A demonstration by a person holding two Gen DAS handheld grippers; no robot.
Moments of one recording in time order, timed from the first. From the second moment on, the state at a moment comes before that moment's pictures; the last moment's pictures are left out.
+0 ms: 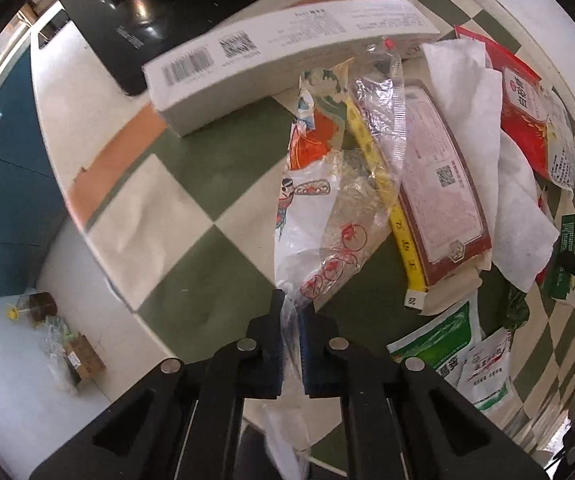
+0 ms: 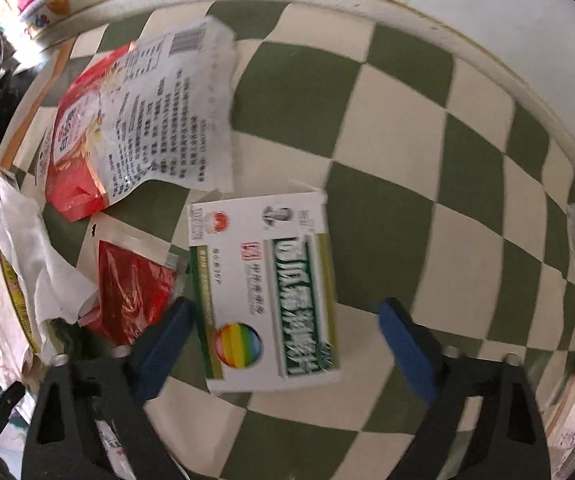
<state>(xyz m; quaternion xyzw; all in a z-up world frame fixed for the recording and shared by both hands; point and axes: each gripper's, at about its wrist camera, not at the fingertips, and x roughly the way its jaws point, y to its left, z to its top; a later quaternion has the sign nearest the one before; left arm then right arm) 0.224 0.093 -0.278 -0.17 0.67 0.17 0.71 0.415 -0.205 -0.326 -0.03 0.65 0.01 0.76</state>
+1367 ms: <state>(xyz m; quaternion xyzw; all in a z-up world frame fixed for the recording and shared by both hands) -0.079 0.473 -0.550 -0.43 0.66 0.25 0.56 0.089 0.326 -0.472 -0.19 0.62 0.37 0.67</state>
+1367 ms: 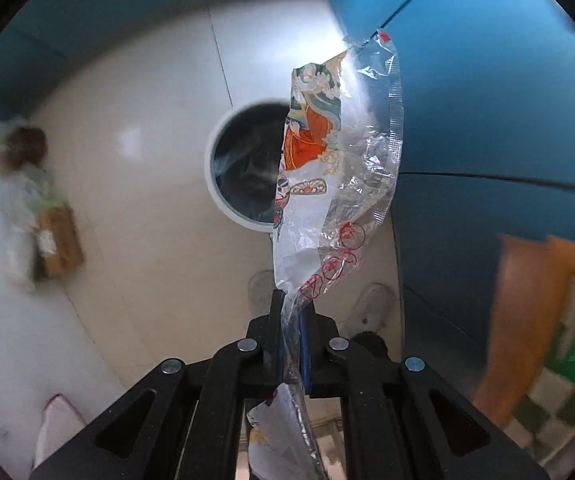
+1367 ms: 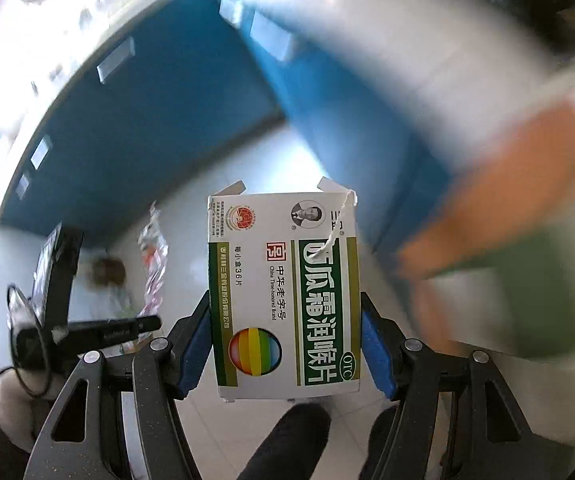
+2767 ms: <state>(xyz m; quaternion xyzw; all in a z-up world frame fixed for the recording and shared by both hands) -0.160 0.519 -0.693 -0.36 0.60 0.42 0.58 0.032 0.415 -0.769 -0.35 0.61 0.37 0.60</state>
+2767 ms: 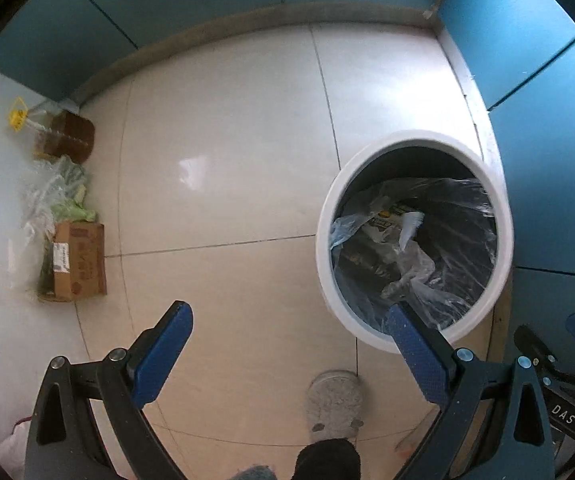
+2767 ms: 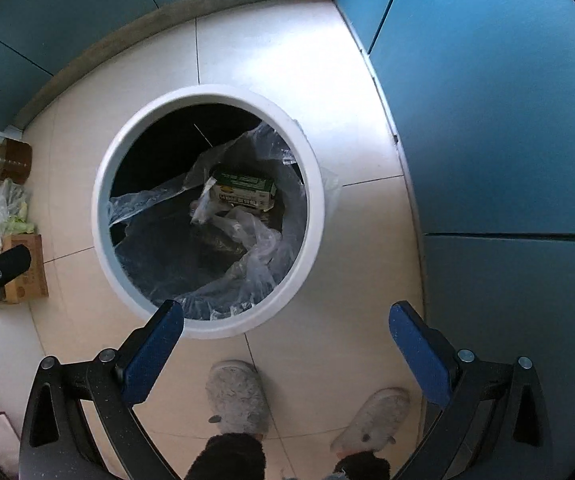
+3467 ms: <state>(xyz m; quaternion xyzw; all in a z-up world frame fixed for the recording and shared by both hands) -0.184 0.453 -0.354 -0.30 0.53 0.41 0.68 -0.011 0.369 -0.411 -0.27 0.57 0.42 0.66</state>
